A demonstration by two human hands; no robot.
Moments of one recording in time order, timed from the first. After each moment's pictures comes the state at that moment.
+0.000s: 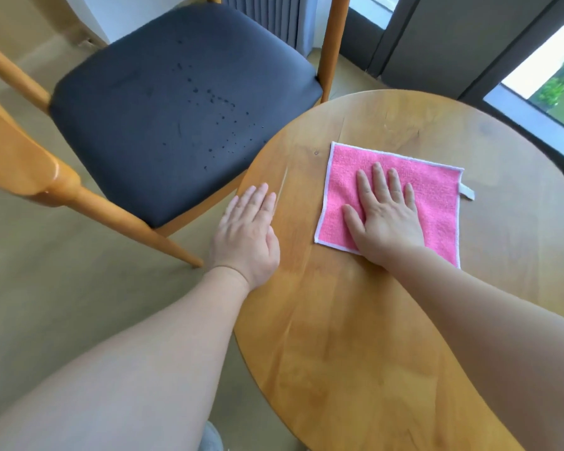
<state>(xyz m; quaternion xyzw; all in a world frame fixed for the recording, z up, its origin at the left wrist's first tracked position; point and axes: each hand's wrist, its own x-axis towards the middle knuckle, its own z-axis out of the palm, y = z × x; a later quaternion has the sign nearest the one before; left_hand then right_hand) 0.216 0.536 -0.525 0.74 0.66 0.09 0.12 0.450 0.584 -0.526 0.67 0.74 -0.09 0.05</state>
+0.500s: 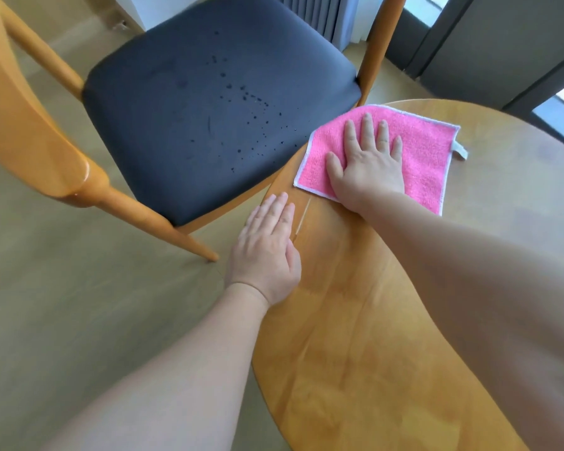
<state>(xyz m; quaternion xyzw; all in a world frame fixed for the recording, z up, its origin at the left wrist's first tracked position) 0.212 0.536 -0.524 0.70 0.68 0.11 0.15 0.367 0.688 -0.533 0.65 0.75 -0.08 0.02</state>
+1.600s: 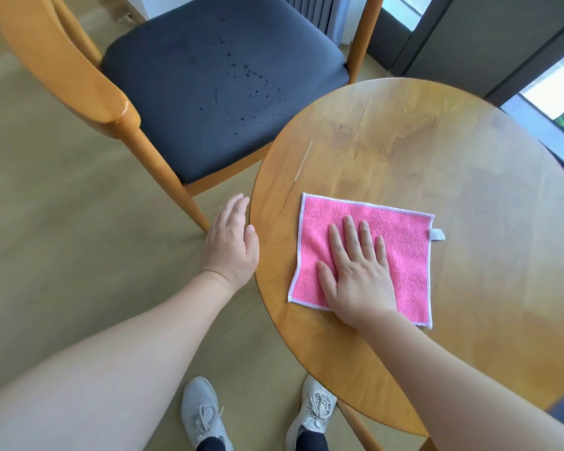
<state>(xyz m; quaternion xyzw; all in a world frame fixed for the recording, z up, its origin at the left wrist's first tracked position) 0.183 0.443 -0.525 0.61 0.72 0.23 0.24 0.407 0.433 -0.524 0.60 0.79 -0.12 0.07</state>
